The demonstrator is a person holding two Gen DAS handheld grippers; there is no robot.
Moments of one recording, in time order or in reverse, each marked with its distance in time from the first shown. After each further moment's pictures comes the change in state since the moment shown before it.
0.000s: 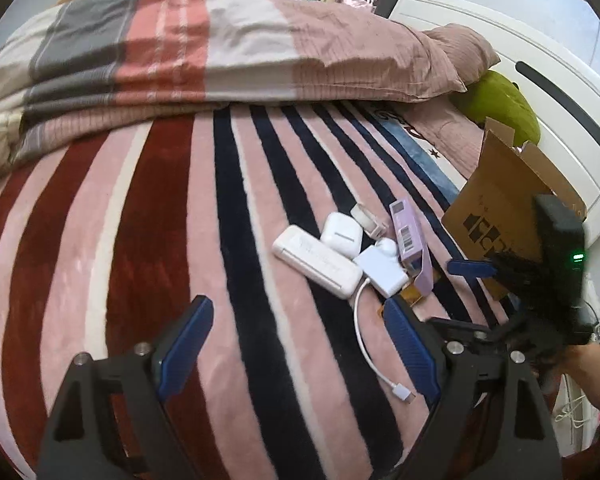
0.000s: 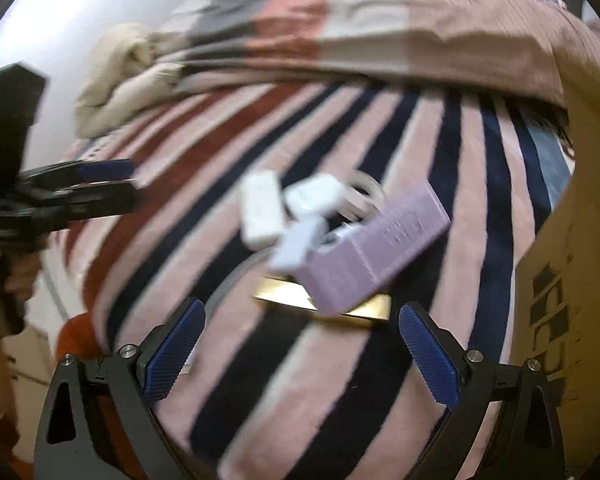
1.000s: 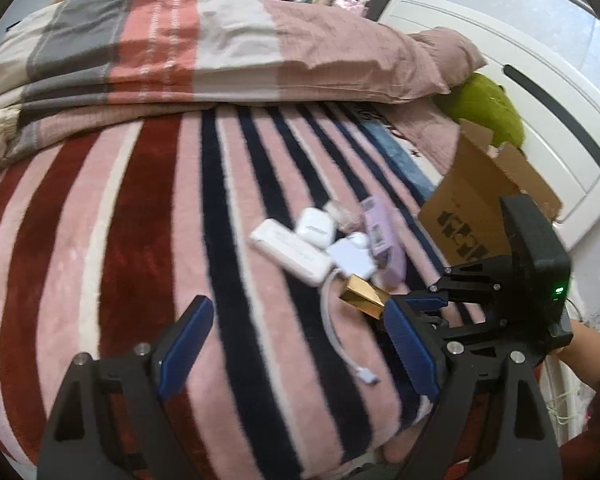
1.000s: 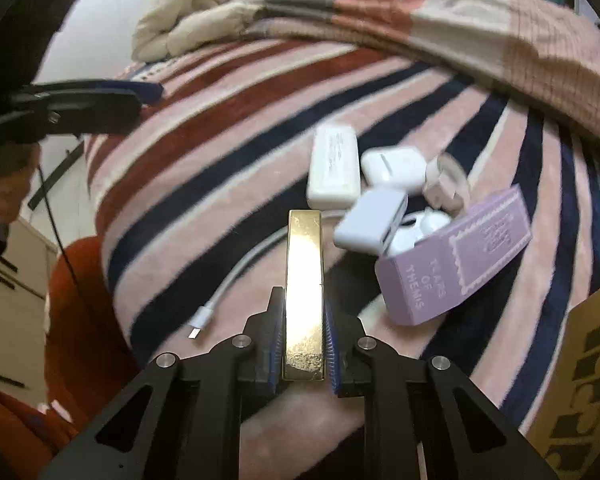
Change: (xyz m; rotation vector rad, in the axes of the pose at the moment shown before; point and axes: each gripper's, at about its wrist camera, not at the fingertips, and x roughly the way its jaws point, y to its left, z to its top) left arm -0.023 -0.016 -0.001 0.009 0.006 -0.077; right arm 0.000 0.041 -0.004 -0.279 0.068 0.116
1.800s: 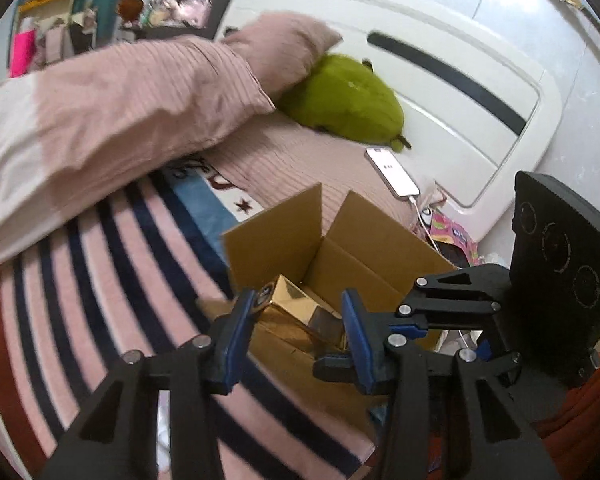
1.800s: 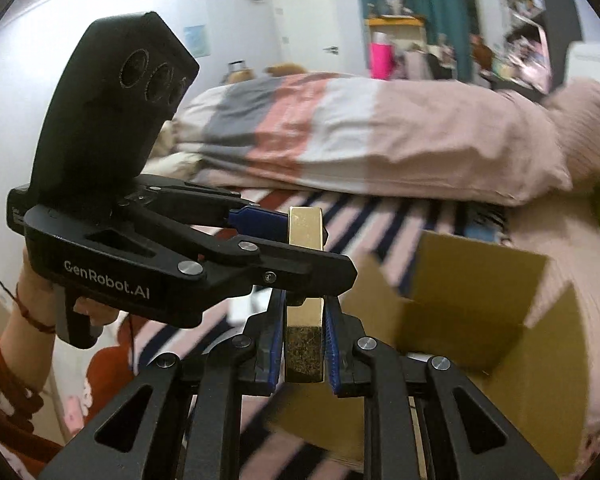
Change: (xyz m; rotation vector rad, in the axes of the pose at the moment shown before) left arm 0.079 -0.211 0.157 0.307 0.063 -0.316; right arm -0.196 -0.106 0.008 0.232 -0.304 -0.140
